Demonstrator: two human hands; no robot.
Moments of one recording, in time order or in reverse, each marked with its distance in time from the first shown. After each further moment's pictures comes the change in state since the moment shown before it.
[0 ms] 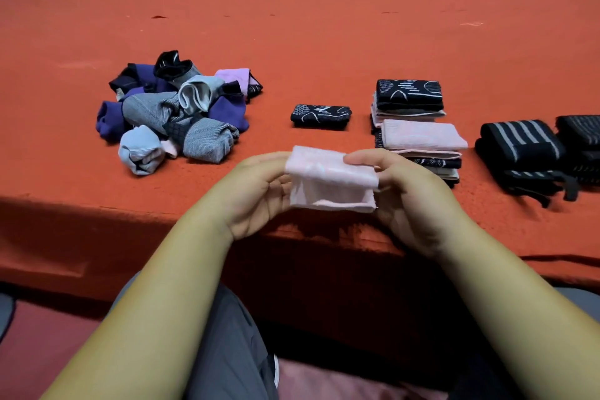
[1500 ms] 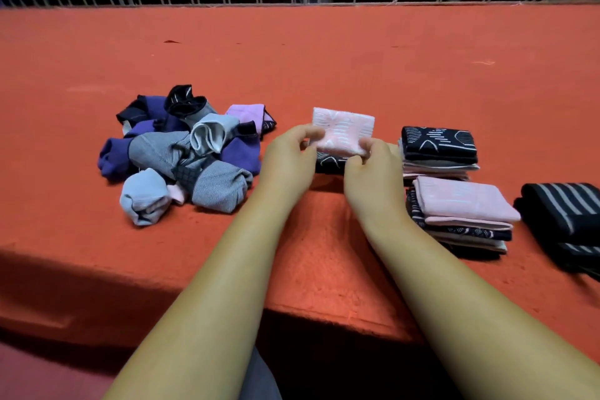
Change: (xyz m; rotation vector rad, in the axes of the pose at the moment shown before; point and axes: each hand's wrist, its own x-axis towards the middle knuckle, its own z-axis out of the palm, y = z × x) left_hand 0.128 0.044 -0.029 0.742 0.556 0.434; right_hand 0.155 0.005 0.048 -0.955 0.640 -0.266
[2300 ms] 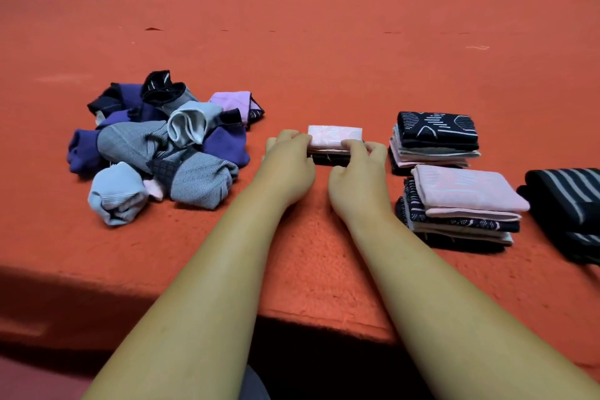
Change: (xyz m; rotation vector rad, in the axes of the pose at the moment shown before) left_hand 0.016 -0.036 0.027 0.540 -0.267 0.037; right_hand 0.007 0.038 0.032 -0.168 -0.068 -0.042
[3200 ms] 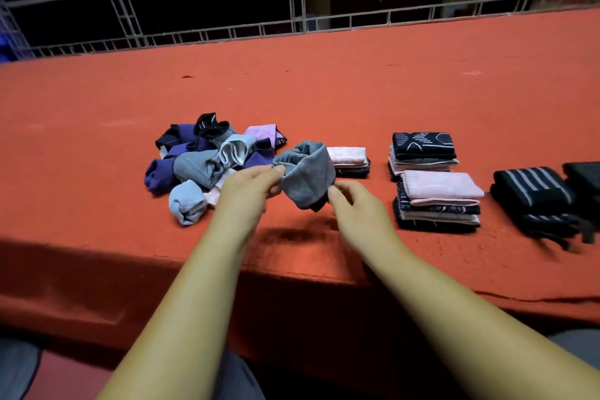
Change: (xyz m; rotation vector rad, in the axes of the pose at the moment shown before) left_hand -0.135 -0.010 -0.104 -0.912 0.188 -0.218; right_hand -0.094 -0.032 -0.049 0.303 -0.194 -0.019
